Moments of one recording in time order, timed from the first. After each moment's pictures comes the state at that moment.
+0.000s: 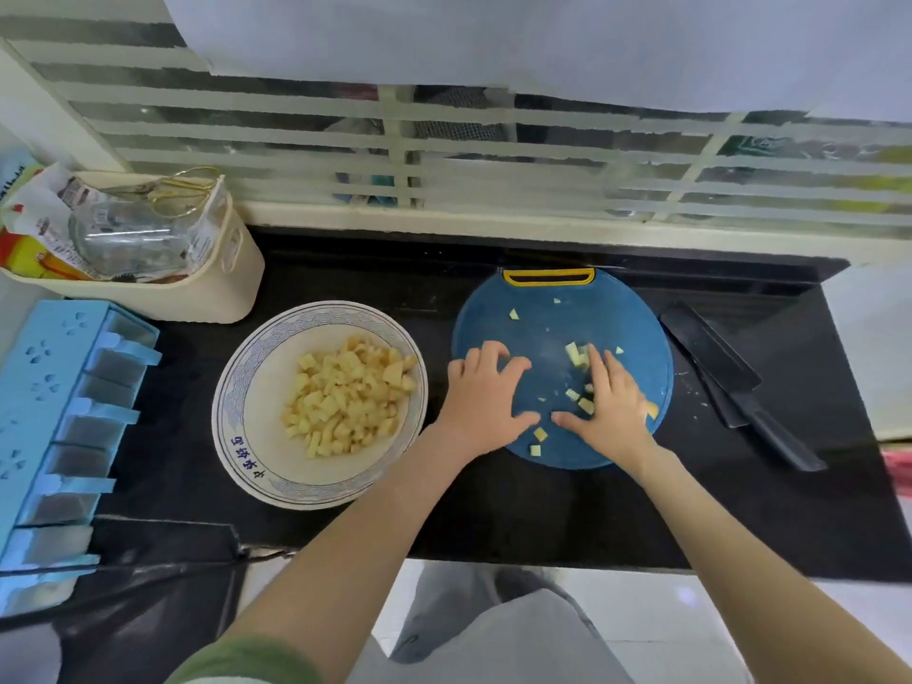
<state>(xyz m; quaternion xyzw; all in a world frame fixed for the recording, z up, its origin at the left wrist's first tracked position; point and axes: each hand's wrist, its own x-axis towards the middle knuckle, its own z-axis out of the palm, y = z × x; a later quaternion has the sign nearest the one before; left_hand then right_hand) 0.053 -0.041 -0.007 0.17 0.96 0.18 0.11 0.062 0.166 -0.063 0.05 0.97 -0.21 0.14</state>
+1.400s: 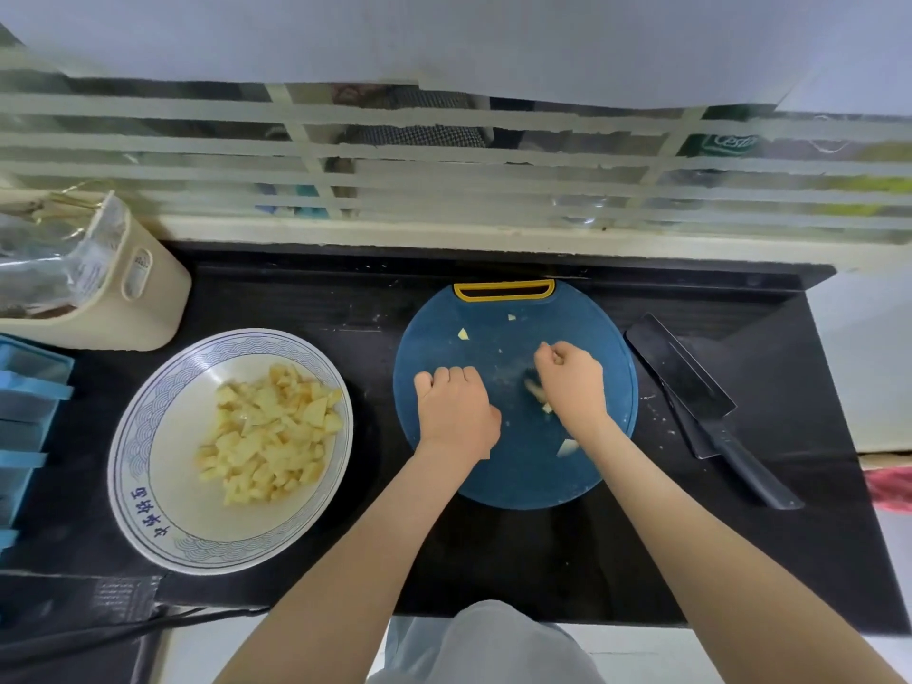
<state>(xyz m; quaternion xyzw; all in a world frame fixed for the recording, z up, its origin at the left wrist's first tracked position) 0.018 0.030 -0.028 0.04 0.99 0.01 0.12 -0.012 0.166 -0.041 0.22 0.86 -0.45 0.09</state>
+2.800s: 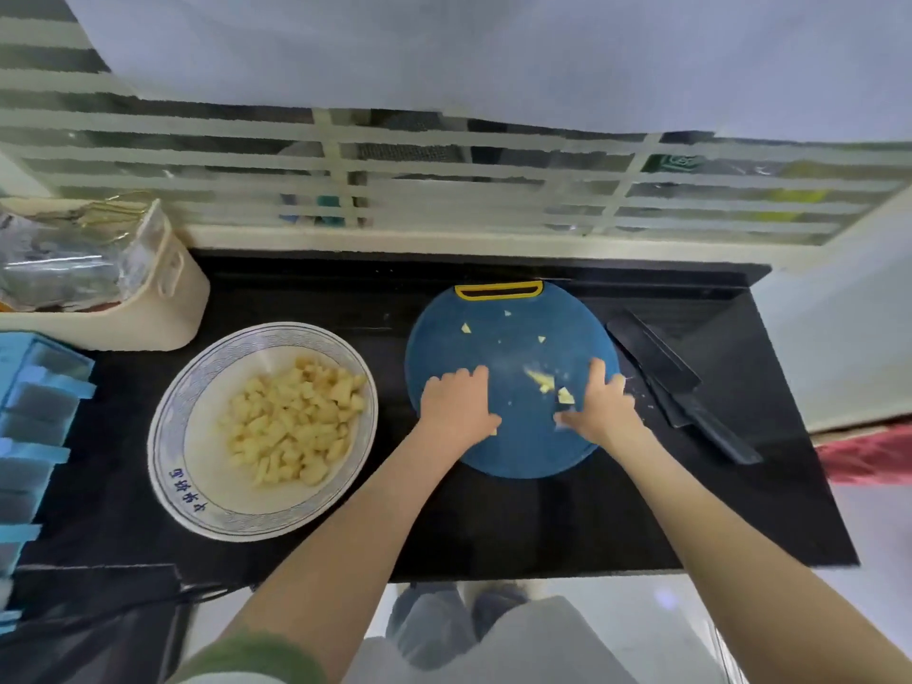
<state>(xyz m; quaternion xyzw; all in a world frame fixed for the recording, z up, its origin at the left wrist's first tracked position) 0.033 -0.001 -0.003 0.13 0.96 0.10 0.23 0.047 0.191 -0.019 0.23 0.92 -0.17 0.26</state>
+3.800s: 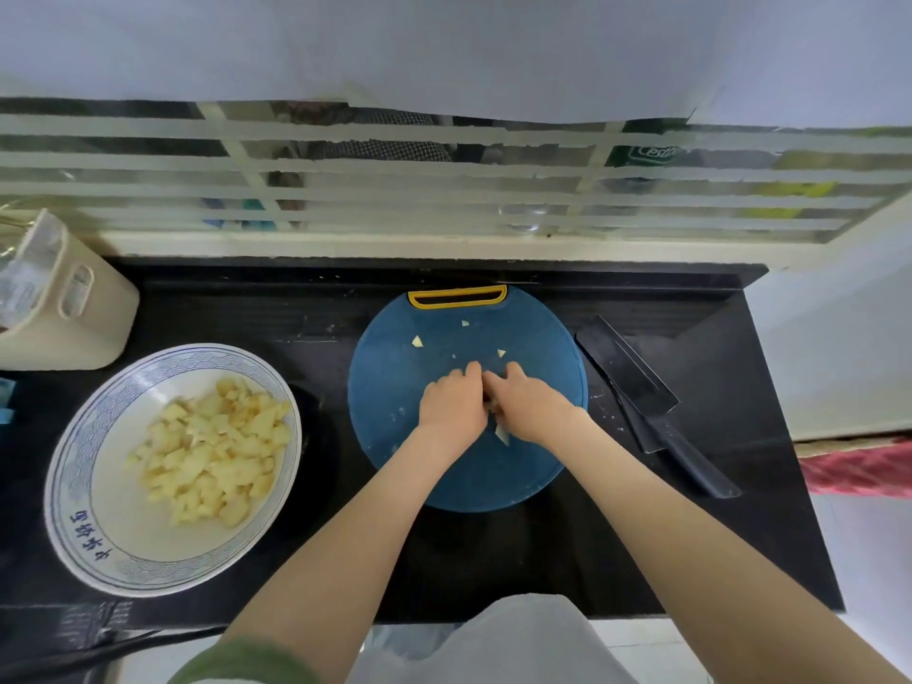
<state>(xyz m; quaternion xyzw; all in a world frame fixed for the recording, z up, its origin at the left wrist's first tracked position) -0.002 0.073 -0.035 0.08 0.96 0.15 0.21 -0.010 0.194 -0.041 -0.12 0.93 -0.07 0.33</state>
